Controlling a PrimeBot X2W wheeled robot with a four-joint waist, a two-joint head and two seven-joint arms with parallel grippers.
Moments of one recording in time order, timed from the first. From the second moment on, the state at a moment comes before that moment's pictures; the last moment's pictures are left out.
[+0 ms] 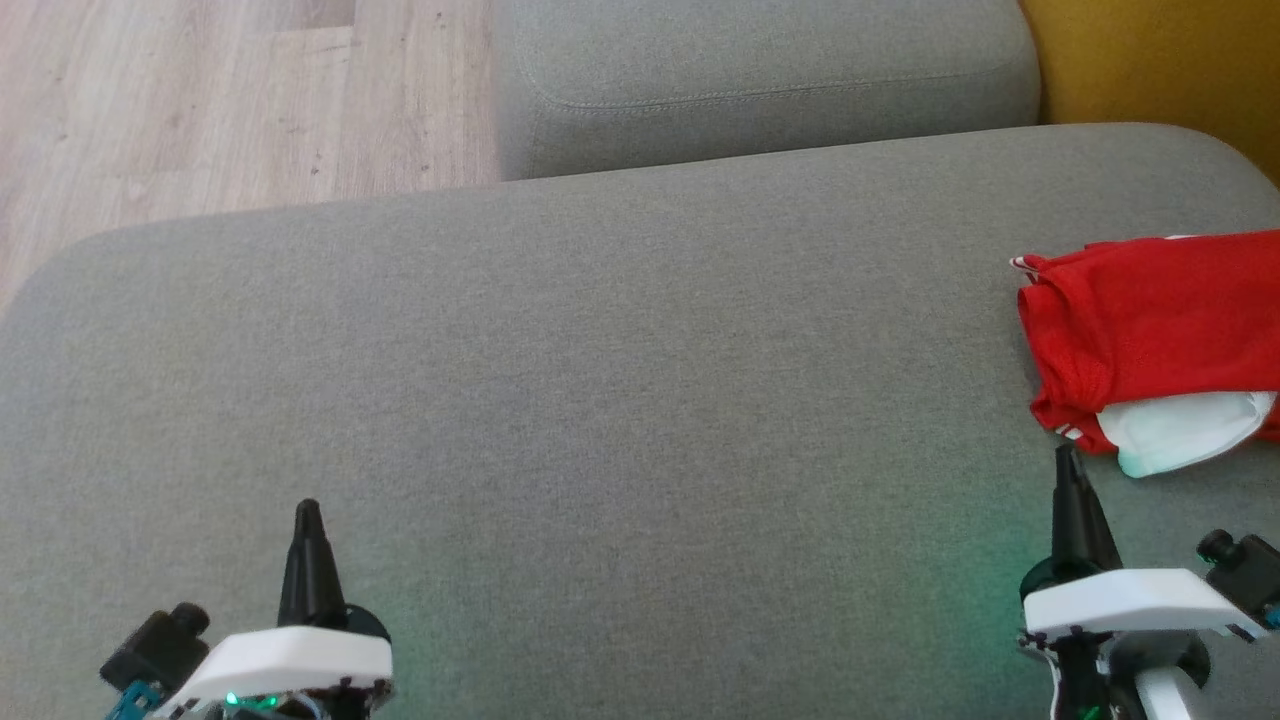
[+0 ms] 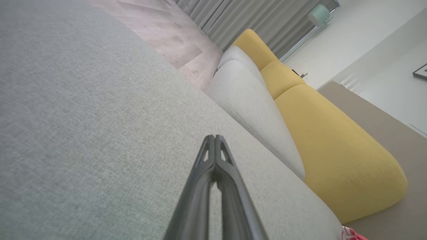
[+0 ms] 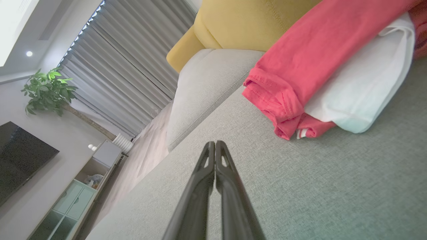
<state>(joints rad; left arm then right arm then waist) 0.00 0.05 -0.09 0.27 -0.86 -0.07 -0.12 -0.01 -0.05 -0.01 0.32 0.75 0.13 -0.13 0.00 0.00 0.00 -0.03</state>
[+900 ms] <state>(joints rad) -0.02 0.05 -0.03 0.27 -1.11 -0.09 -0.04 -0.03 -0.05 -0.04 0.30 1.04 0.13 -0.05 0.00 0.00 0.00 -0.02</state>
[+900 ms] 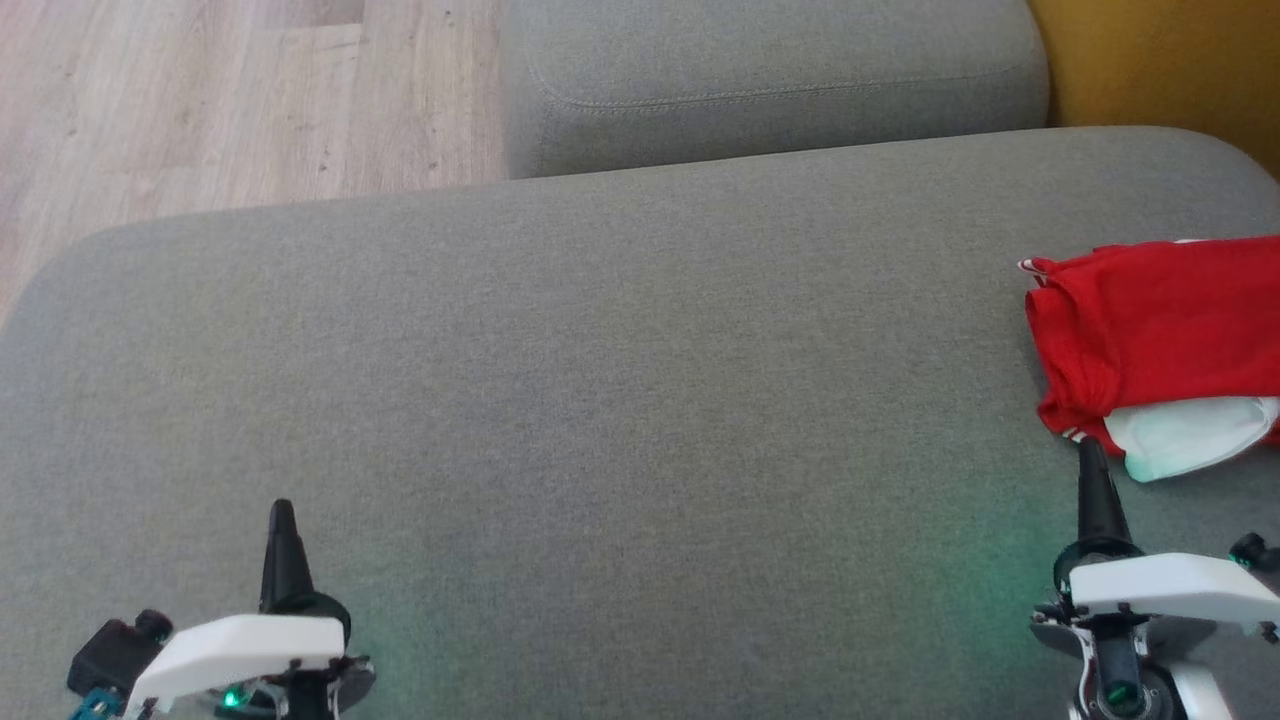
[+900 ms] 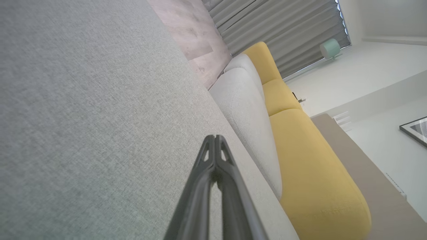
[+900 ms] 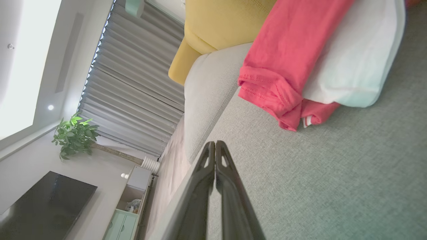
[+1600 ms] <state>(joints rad) -0.03 0.05 0.01 0.27 -1.31 -0.10 0.02 -0.03 -0.05 -0.07 0.30 1.27 0.13 0.01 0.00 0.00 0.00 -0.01</state>
